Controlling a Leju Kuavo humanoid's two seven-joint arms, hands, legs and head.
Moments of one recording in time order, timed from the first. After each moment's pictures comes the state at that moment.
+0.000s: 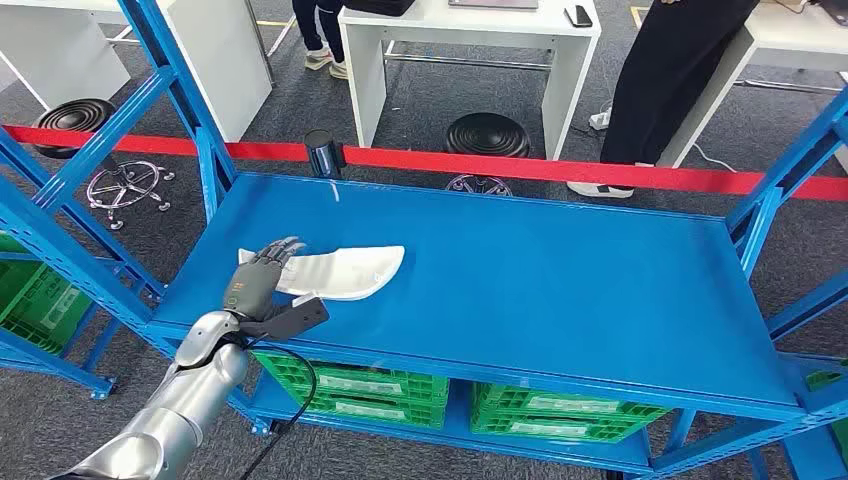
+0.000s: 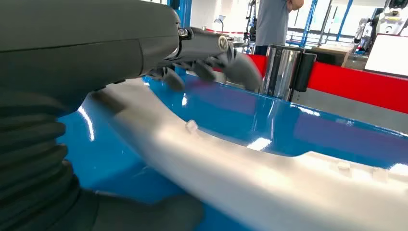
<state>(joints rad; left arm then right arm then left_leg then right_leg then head) -0.21 -0.02 -0.35 -1.38 -0.59 0.24 -0.66 -0.08 0.03 -0.78 -0.19 0.98 -0.23 -0.02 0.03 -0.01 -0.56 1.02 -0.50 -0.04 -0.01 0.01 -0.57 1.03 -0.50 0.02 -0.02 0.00</state>
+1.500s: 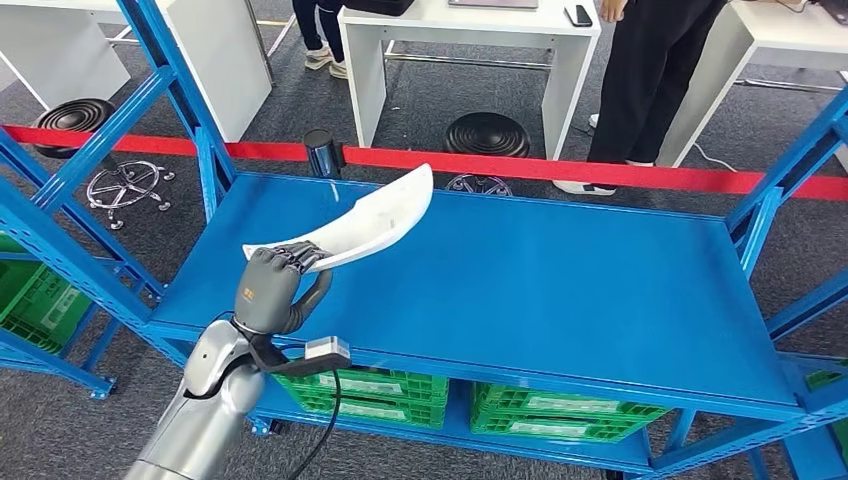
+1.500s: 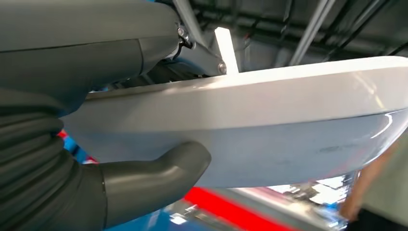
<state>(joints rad) -0.20 -0.02 -0.35 -1.40 -0.54 0.19 -0.68 -0.08 0.03 -0.78 -0.19 0.99 -0.23 -0.02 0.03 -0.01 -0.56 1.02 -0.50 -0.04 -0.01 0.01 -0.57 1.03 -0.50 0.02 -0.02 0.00</state>
